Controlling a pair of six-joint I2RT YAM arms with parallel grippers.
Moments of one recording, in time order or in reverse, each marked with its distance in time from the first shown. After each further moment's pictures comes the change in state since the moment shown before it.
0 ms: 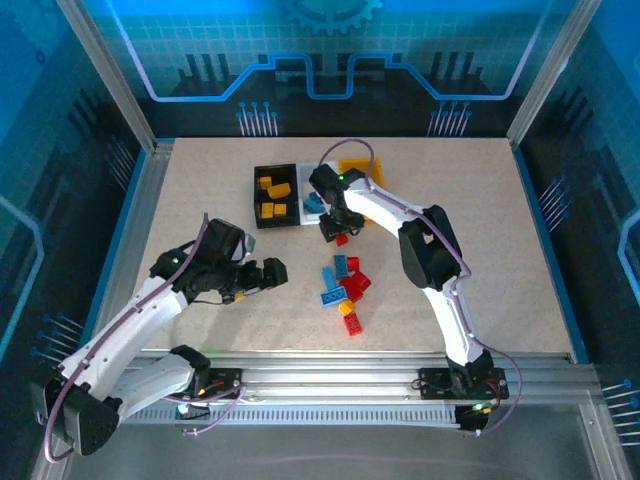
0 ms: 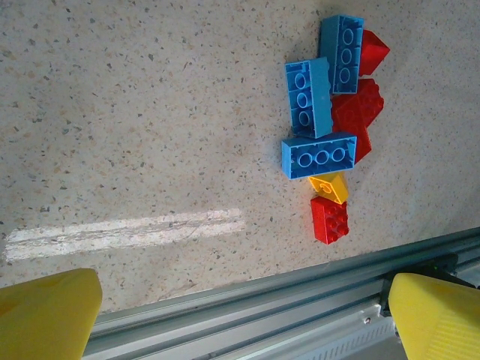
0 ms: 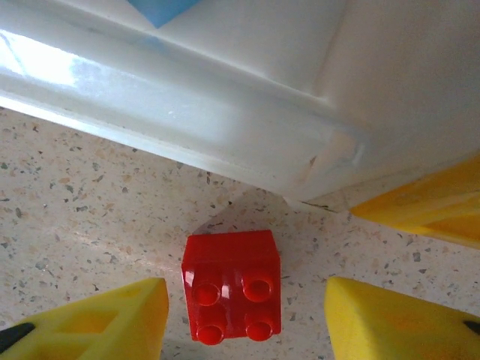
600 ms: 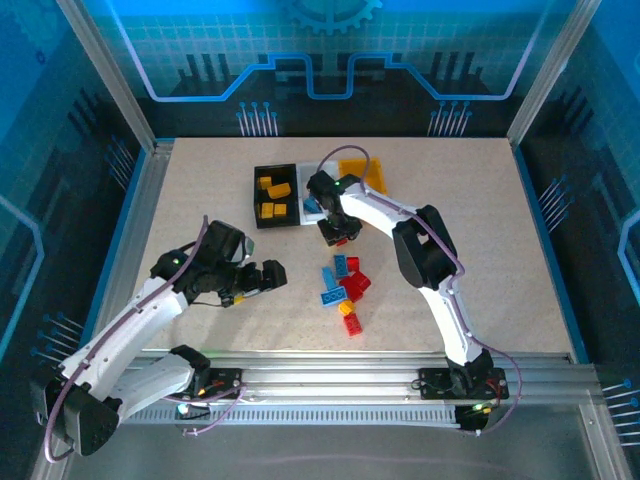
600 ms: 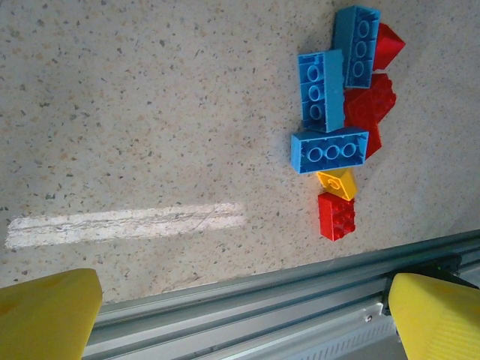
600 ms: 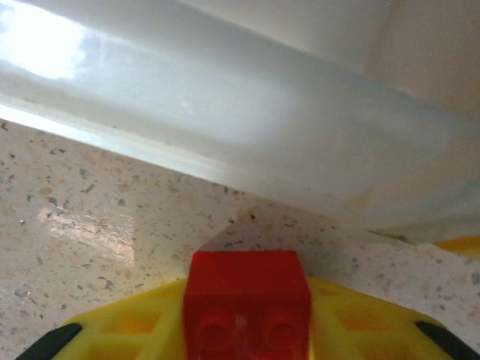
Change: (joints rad) left arm 0.000 -0.002 -0.013 -0.014 0.000 -0.018; right arm 0.012 0.033 -0.023 0.026 -0.006 0.022
